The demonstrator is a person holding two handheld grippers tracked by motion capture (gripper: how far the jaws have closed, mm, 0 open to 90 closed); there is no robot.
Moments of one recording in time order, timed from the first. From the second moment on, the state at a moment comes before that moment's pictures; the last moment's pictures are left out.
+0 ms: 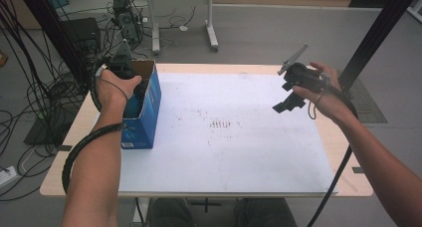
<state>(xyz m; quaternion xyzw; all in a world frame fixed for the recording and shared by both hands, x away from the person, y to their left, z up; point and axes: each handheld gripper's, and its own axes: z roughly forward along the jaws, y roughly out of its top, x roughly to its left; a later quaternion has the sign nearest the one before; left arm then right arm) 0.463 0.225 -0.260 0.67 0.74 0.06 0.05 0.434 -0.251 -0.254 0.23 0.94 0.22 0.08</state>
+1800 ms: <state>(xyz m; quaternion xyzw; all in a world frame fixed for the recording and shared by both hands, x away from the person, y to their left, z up) 0.452 0.232 -0.276 0.67 0.73 0.06 0.05 0.430 -0.244 -0.250 0.23 0.95 0.21 0.10</state>
